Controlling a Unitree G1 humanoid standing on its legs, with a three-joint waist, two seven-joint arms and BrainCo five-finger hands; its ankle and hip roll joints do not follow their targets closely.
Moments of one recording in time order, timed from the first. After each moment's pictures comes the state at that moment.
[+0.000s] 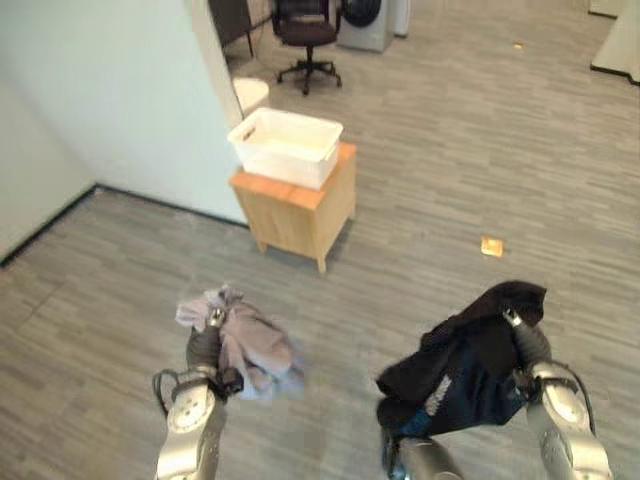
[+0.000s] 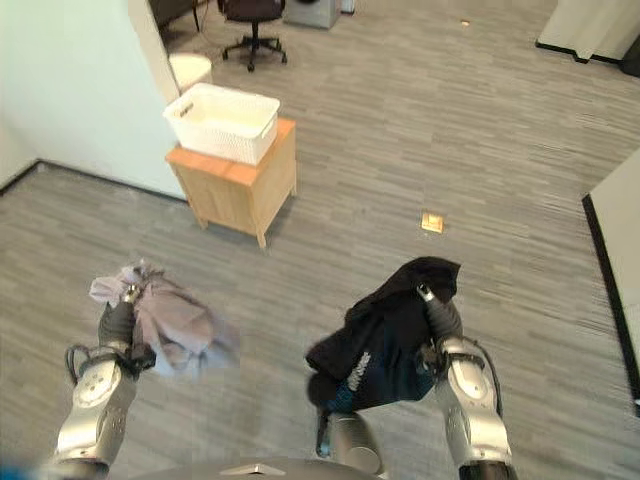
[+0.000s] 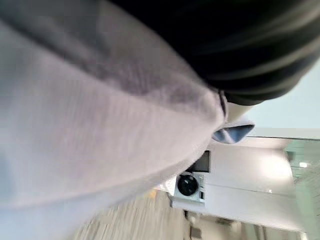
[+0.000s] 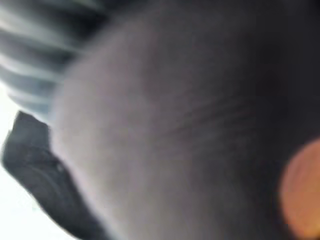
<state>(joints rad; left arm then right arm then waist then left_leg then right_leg) 0.15 0.24 0.14 0.18 -0.37 -0.06 0.14 0.10 -0.34 -0.10 0.13 0.45 -0.06 0.03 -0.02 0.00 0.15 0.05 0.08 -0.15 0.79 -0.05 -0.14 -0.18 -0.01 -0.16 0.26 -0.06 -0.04</state>
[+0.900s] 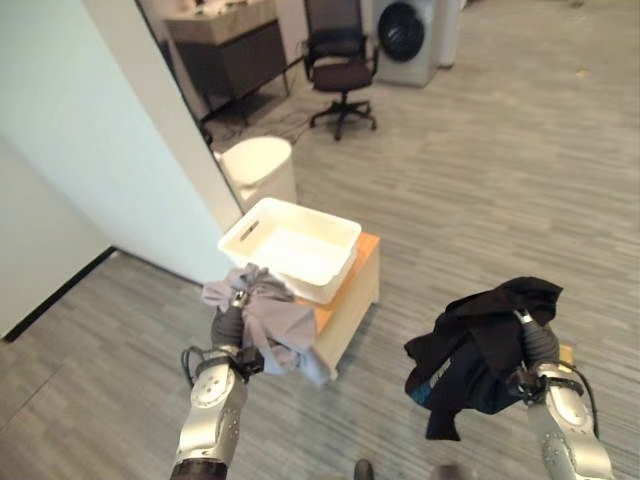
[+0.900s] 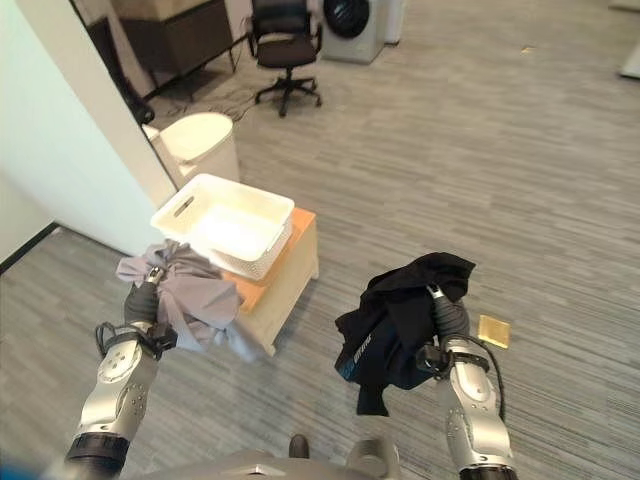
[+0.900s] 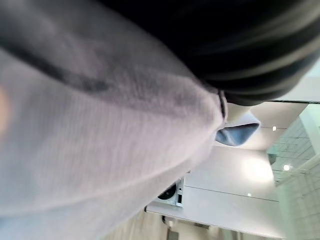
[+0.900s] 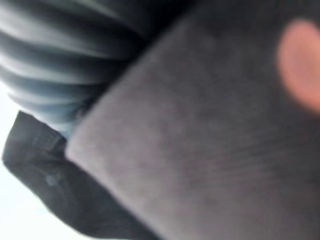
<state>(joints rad) 0.00 0.25 0.07 0.17 -0.41 -0.06 0.12 0.18 -0.30 -0.09 0.04 0.47 -0.07 -0.05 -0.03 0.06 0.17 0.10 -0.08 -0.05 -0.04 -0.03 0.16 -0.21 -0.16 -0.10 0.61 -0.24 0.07</state>
